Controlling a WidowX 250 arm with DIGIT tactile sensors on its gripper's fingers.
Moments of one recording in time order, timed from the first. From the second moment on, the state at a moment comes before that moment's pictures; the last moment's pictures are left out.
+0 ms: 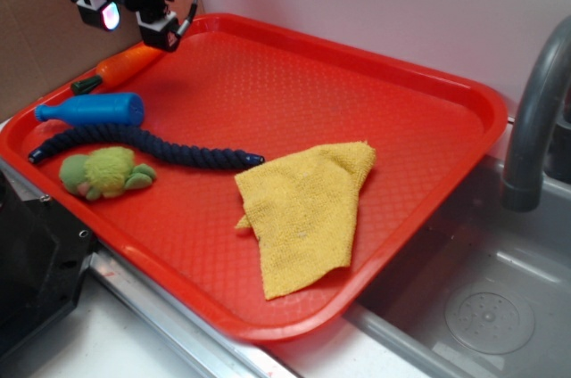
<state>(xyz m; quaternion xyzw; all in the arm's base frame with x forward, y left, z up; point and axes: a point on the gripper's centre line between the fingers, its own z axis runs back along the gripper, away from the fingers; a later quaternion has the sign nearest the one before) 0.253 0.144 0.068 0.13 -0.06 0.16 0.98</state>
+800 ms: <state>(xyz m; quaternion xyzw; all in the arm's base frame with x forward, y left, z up) 0.220 0.164 0.055 0.10 -0.08 0.14 0.98</state>
